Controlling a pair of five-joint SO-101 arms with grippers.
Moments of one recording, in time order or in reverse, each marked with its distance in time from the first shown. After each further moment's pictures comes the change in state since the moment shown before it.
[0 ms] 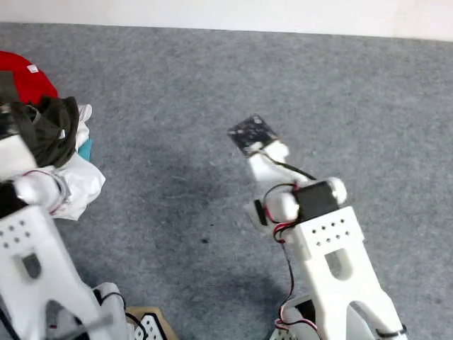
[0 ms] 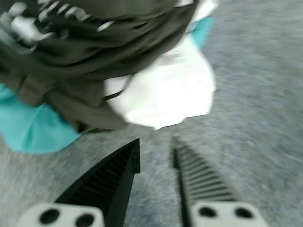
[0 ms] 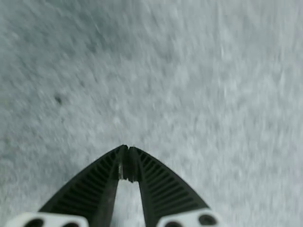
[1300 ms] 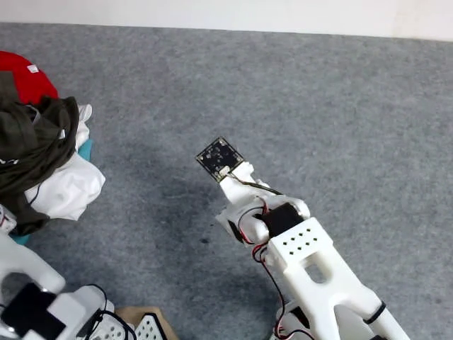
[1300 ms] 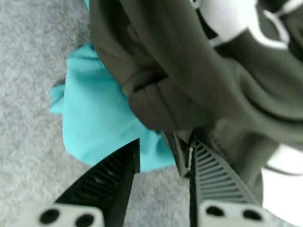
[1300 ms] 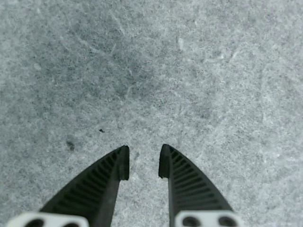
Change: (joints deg) left arm -24.8 28.3 3.7 -27.9 0.1; right arm -7.5 0.4 20.3 -28.1 -0.9
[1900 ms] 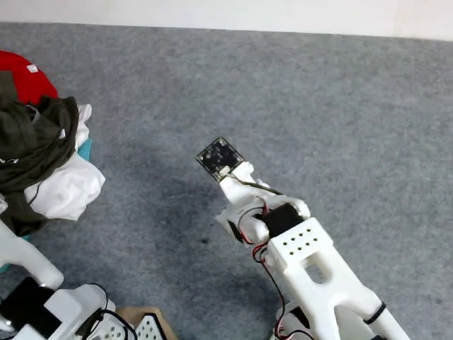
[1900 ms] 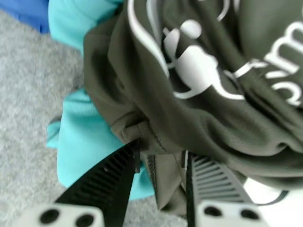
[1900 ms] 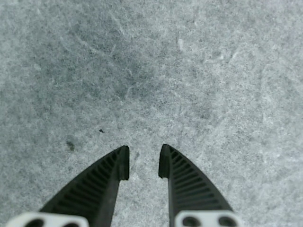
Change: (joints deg) left arm 3.1 1.8 -6.7 -1.4 3.0; right arm 0.0 0.0 1.1 -0.3 0.0
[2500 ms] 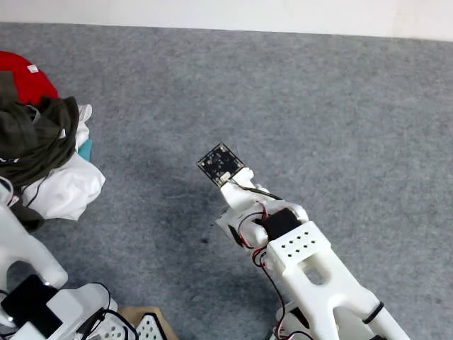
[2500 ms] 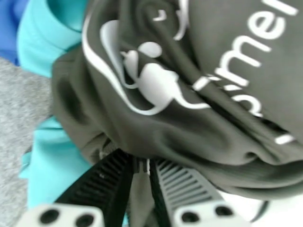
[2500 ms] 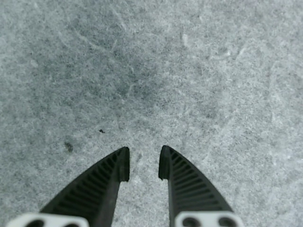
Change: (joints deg) left arm 4.7 0.0 5.5 -11.3 0.1; right arm -0.2 0.0 3.4 -4.3 -0.1
